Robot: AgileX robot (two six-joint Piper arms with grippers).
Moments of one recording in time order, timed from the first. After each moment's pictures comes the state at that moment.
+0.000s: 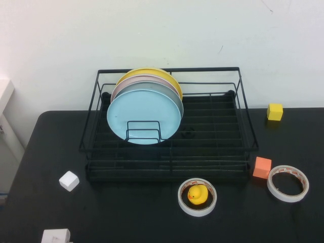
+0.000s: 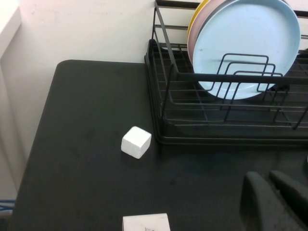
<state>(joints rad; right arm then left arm) 0.02 -0.01 0.03 0.31 0.19 -0.73 -0.16 -0.01 0.02 -0.09 0.35 -0.07</state>
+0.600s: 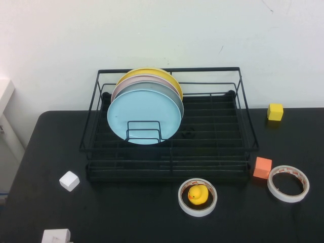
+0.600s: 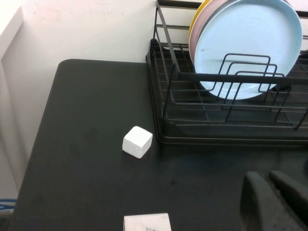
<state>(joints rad) 0.02 -0.01 0.02 -0.05 0.40 -0.12 -0.16 -0.01 0.02 -0.09 0.35 -0.07</state>
